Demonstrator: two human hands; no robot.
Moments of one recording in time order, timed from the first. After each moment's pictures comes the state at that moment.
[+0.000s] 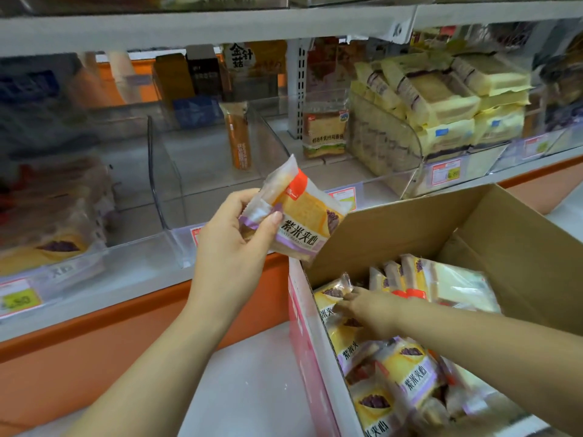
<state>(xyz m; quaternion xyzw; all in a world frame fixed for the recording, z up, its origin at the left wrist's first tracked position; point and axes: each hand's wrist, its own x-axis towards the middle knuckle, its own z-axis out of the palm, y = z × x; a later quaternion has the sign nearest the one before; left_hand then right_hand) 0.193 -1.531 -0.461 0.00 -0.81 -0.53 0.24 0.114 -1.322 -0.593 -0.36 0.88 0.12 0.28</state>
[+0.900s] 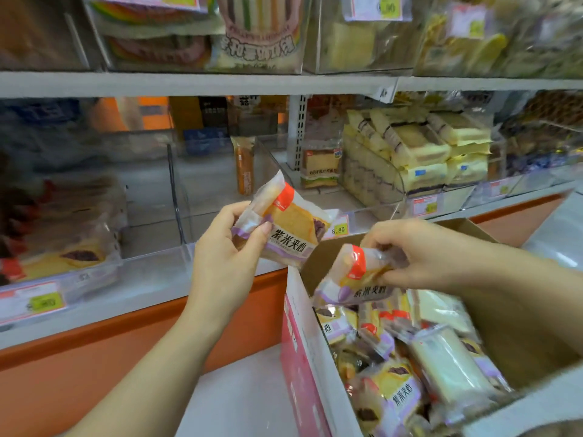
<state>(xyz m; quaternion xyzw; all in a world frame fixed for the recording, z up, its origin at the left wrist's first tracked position) 0.207 -1.549 -0.450 0.00 -0.78 -0.56 0.28 0.147 -1.301 -0.402 -0.39 0.91 -0.12 0.04</state>
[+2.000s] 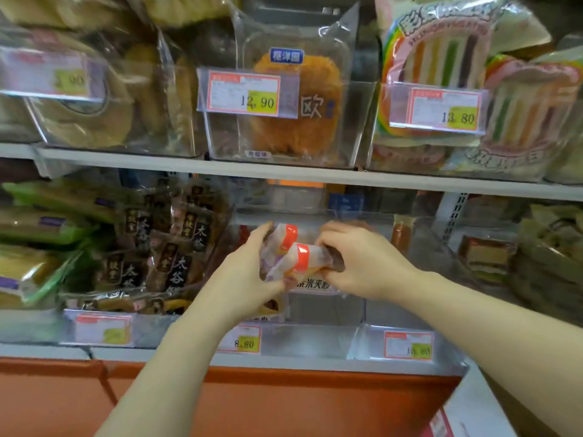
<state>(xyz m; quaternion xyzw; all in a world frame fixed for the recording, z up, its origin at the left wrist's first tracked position) 0.248 -1.777 -0.404 0.11 -0.91 -0.36 0.20 0.117 -1.621 -0.376 -0.57 0.80 -0.13 -0.16</state>
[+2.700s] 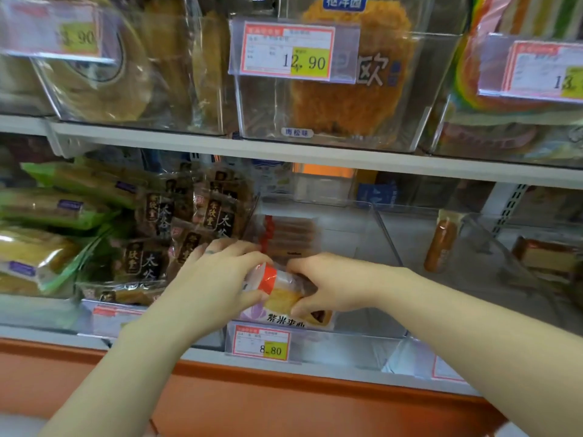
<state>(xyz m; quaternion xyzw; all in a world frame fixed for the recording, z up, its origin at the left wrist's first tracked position) 0.268 -1.836 -0.415 0.15 -0.98 -0.03 0.11 0.124 -1.707 -0.409 -0.58 0.80 -0.04 0.14</state>
